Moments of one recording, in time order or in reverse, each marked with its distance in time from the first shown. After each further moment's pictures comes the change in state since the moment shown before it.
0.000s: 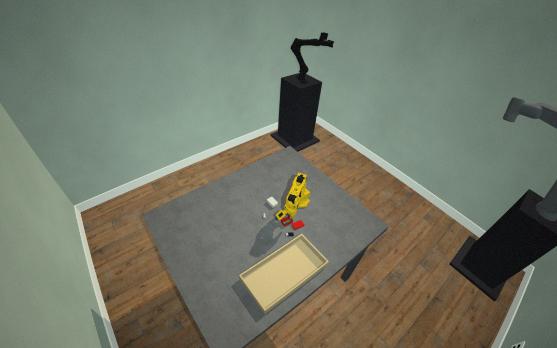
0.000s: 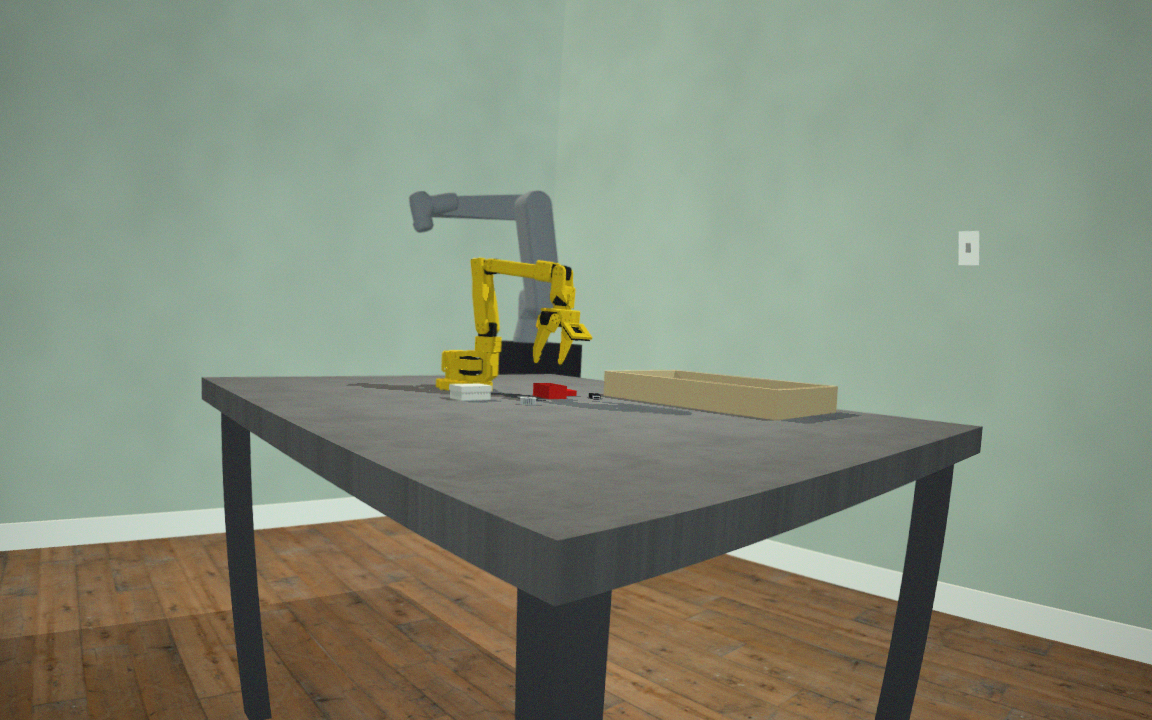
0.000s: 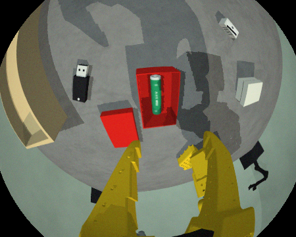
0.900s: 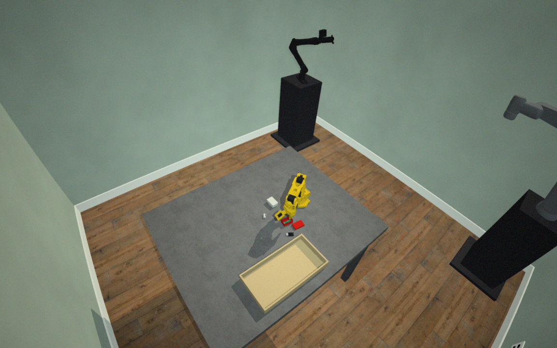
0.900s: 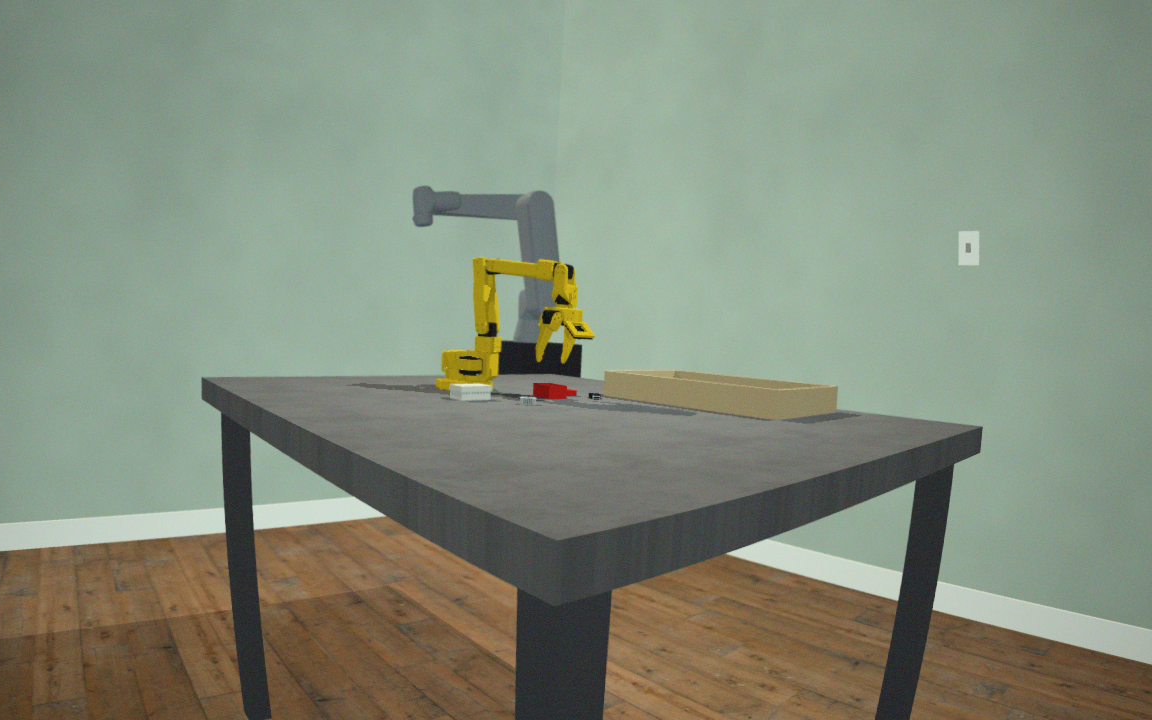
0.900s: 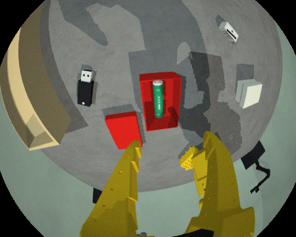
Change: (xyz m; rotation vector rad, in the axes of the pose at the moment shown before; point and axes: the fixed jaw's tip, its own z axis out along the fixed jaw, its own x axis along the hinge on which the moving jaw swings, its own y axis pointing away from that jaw) arm -0.006 0.002 -0.002 -0.007 -0.008 0.014
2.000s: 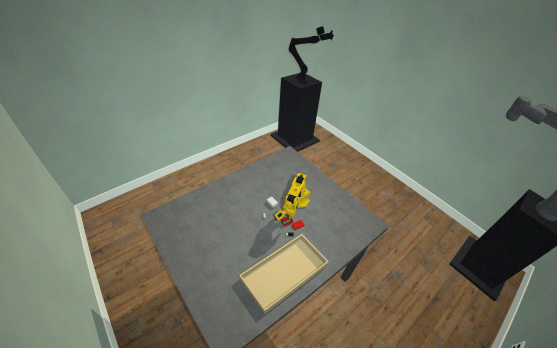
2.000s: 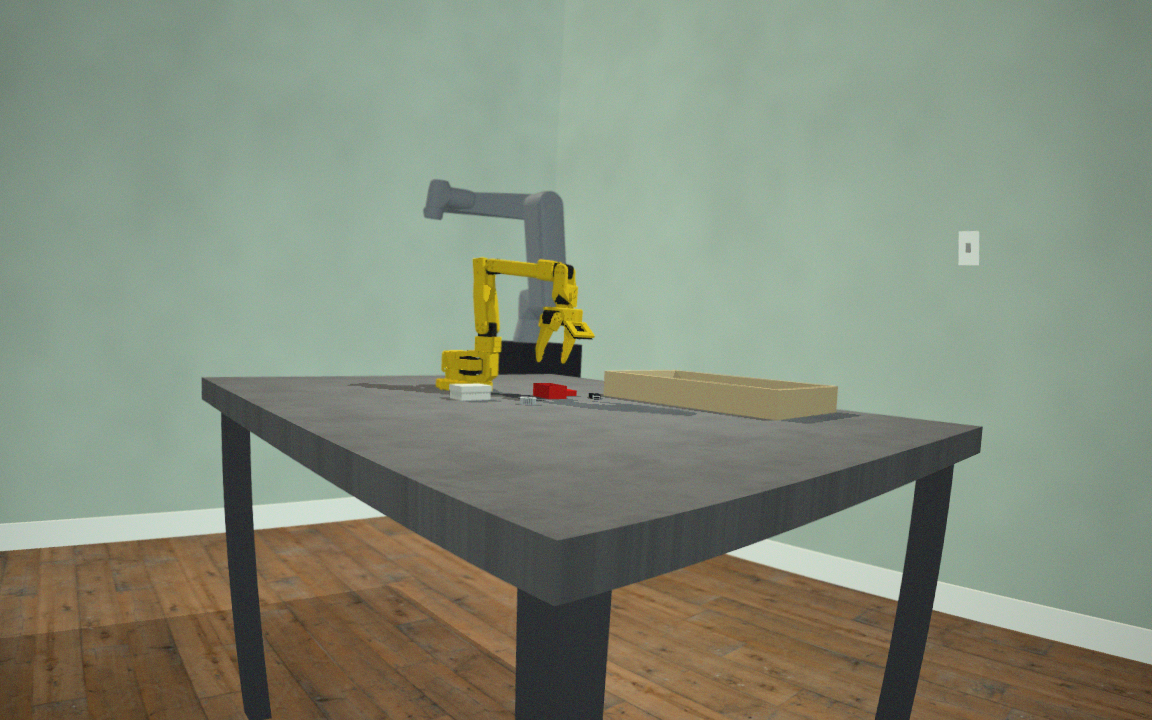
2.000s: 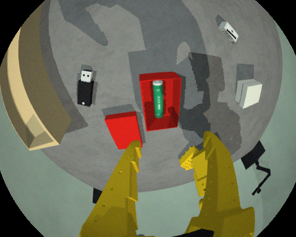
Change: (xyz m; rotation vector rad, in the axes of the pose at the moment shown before) arm 0.000 0.000 0.000 0.000 0.000 0.000
